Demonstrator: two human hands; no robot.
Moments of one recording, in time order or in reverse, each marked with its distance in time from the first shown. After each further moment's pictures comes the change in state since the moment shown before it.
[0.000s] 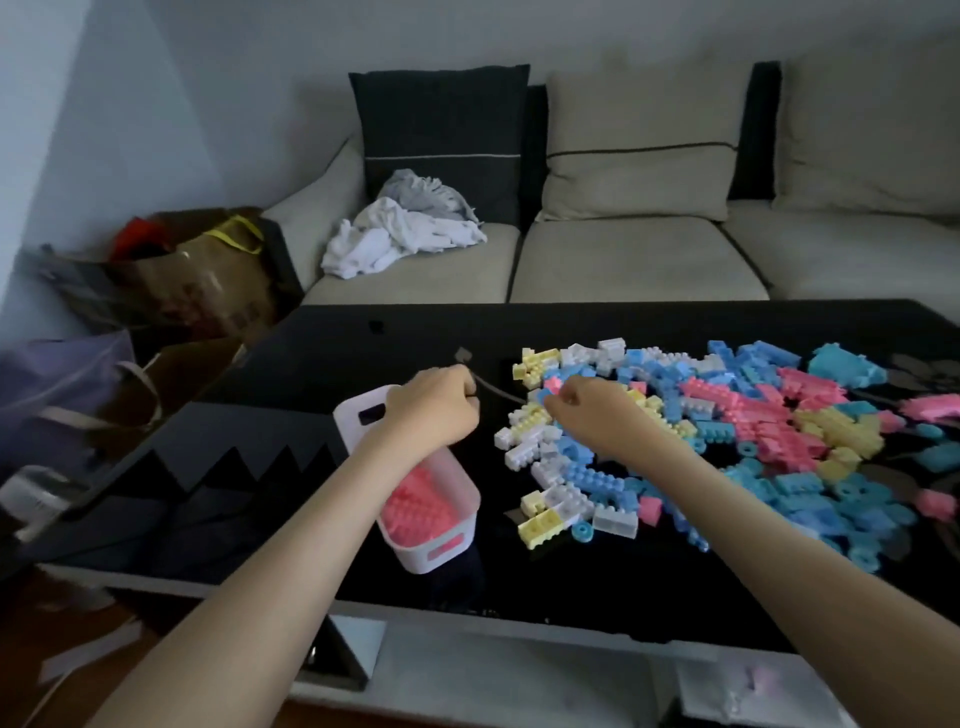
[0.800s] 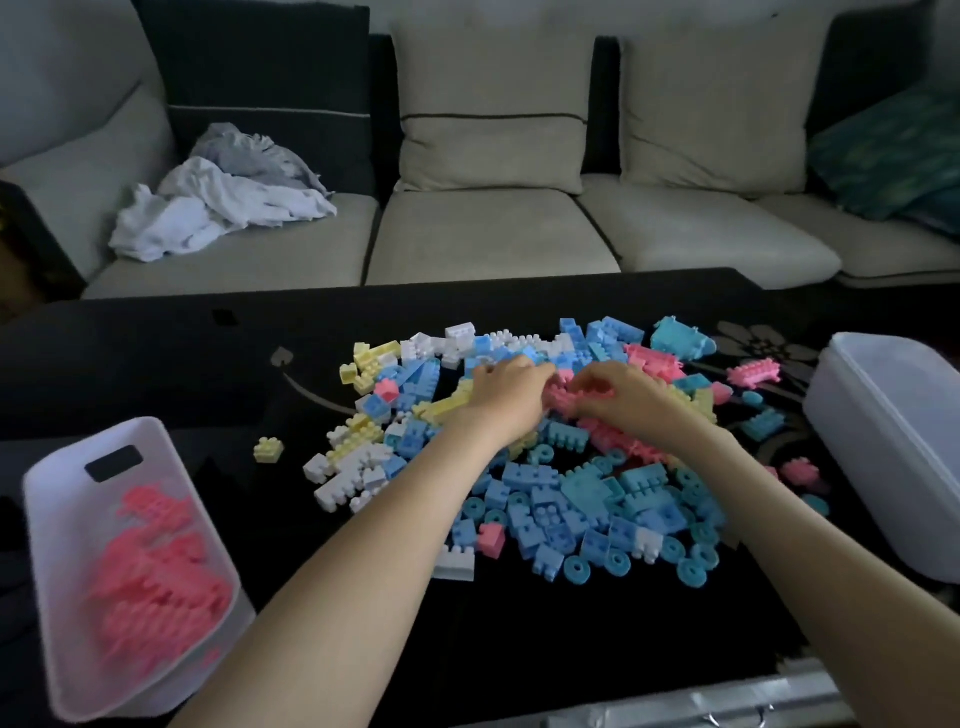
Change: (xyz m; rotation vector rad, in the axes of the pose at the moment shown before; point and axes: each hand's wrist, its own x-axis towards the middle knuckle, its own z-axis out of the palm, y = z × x) left_hand 0.106 0.190 0.148 -0.010 -0.066 0.586; right_hand 0.014 0.199 -0.070 -0.101 0.132 0.143
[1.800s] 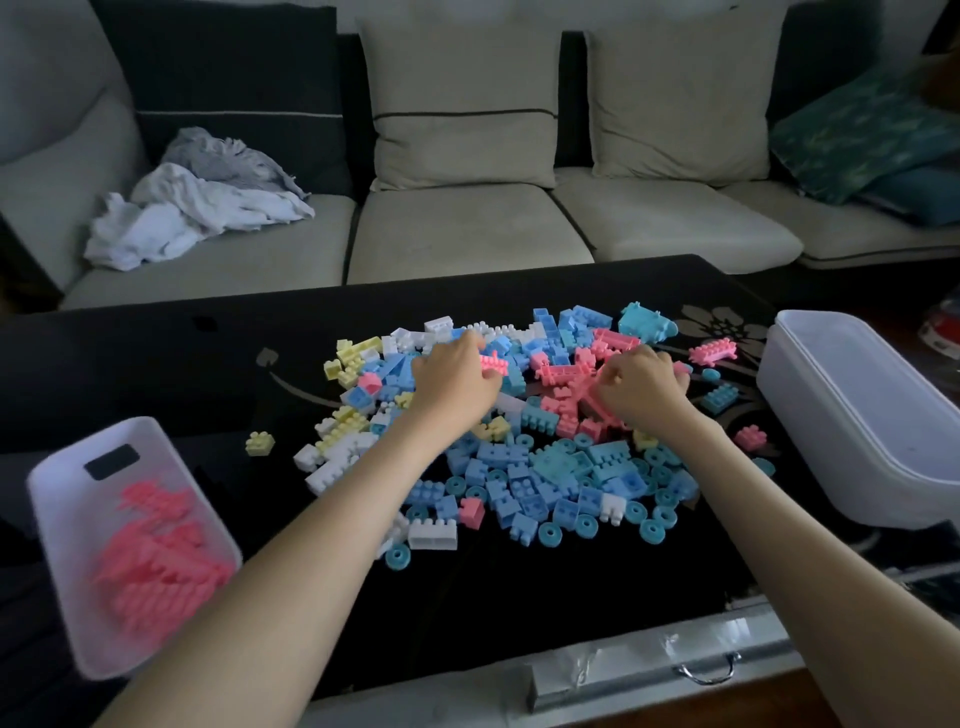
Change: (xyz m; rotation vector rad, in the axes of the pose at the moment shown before) left_hand -0.046 0.005 -0.034 -0.102 0.219 -0.193; right_hand -0.032 0.009 -0.016 -0.170 0.209 0.248
